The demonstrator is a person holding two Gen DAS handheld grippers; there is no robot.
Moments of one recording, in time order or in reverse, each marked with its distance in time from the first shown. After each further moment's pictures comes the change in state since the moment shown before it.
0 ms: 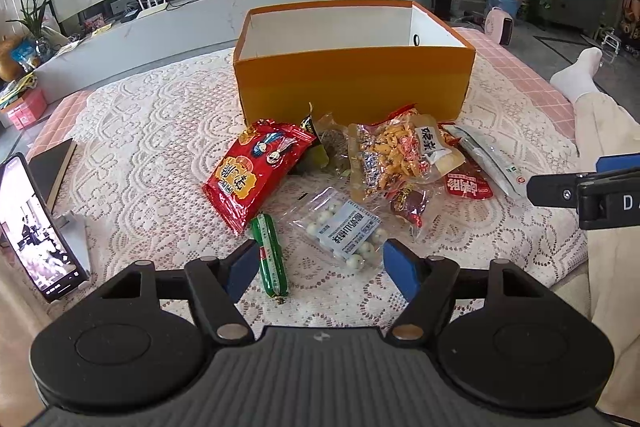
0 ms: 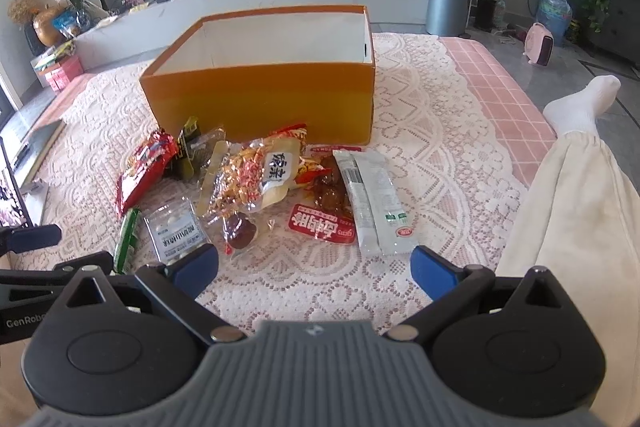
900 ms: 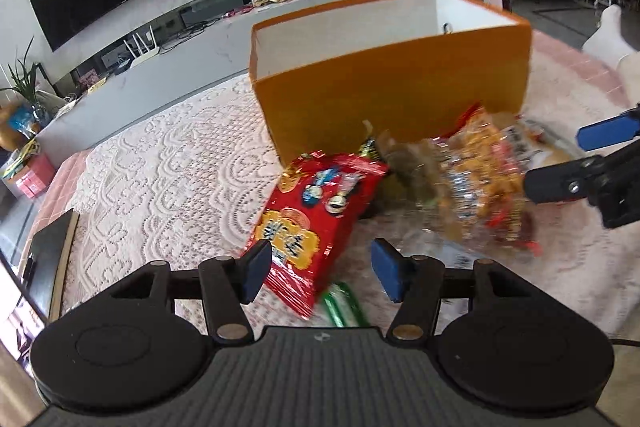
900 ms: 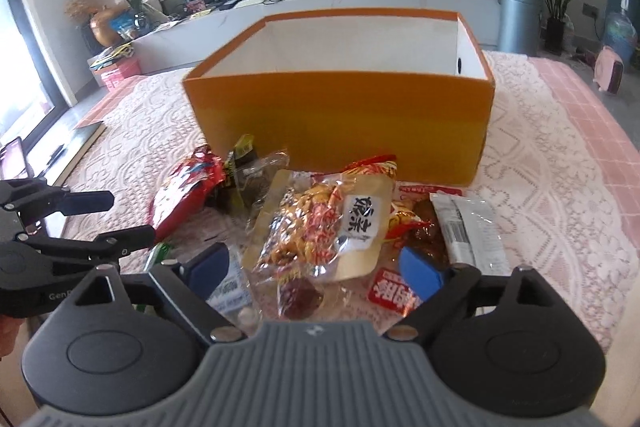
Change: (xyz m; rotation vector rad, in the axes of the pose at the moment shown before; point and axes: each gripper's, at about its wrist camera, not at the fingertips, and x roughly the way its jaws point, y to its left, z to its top) left arm 0.087 0.042 0.024 0.178 -0.061 0.081; right arm 0.094 0.033 0.026 -0.066 -0.044 0.184
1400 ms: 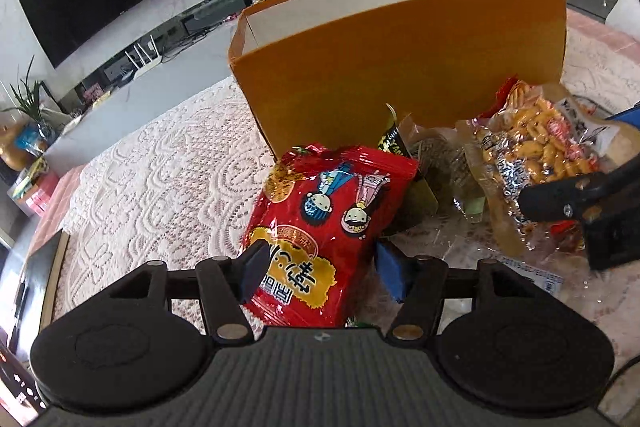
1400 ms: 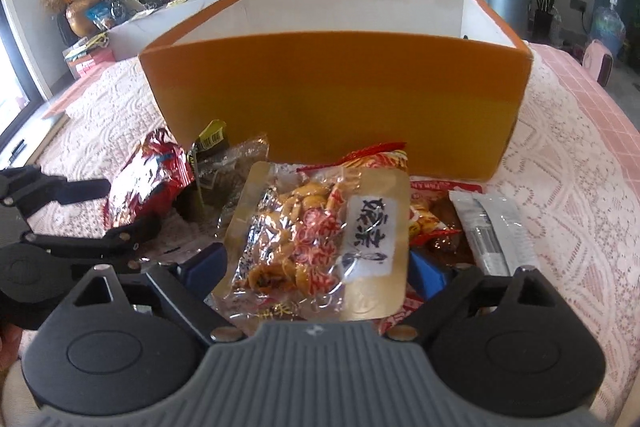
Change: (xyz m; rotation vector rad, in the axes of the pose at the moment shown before) left arm 0.053 -0.010 0.000 0.069 -0.018 0.060; right arm 0.060 0.010 -0.001 -0.009 0.026 -0.075
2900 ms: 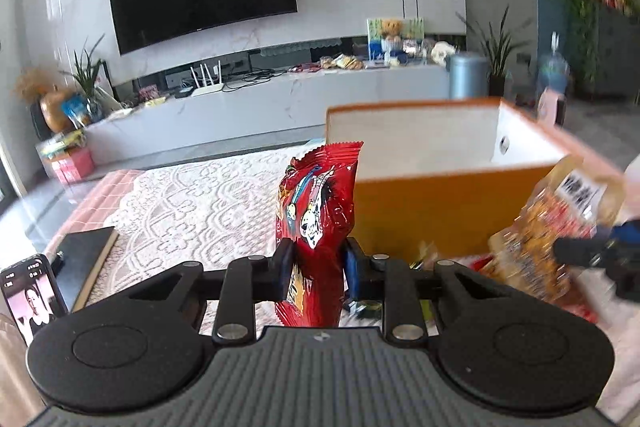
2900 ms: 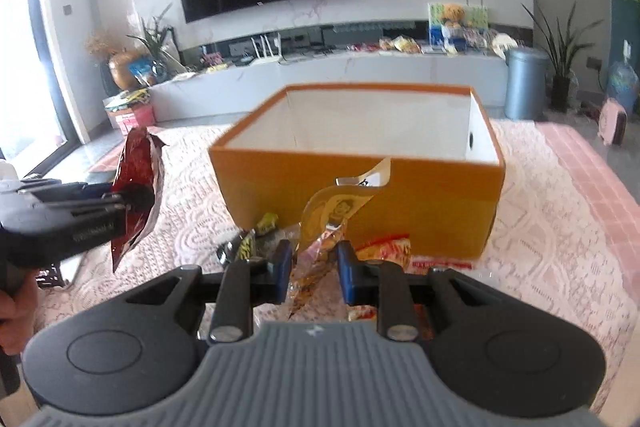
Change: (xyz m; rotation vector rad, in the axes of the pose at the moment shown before) left arm -0.091 0.050 0.034 -0.316 -0.191 0.033; right arm -0.086 -0.002 0.011 -0.044 -0.242 0.107
